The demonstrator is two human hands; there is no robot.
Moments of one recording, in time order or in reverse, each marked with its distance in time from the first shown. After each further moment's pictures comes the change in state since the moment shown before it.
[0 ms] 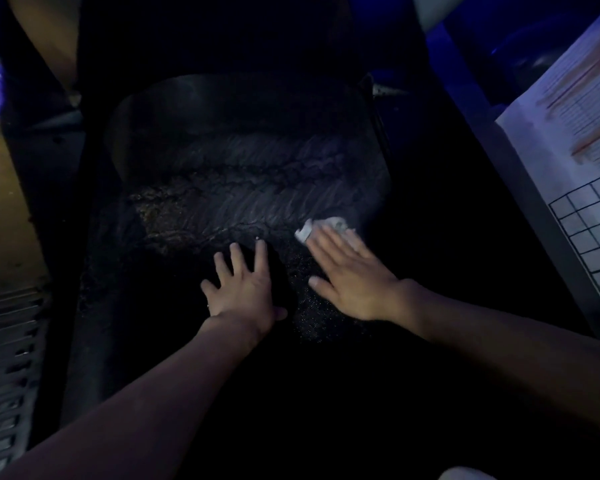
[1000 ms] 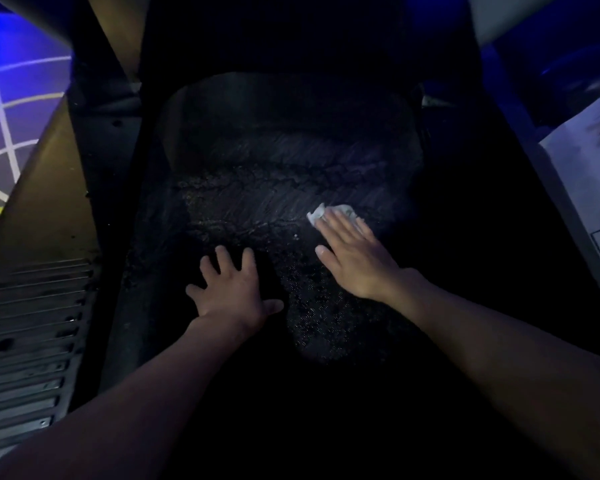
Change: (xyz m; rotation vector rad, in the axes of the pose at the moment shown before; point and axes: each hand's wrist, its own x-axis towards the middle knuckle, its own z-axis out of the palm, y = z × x) left_hand -0.004 -0.059 0.001 -0.082 0.074 -0.160; right_hand 0.051 -0.030 -0.018 0.099 0.016 0.070
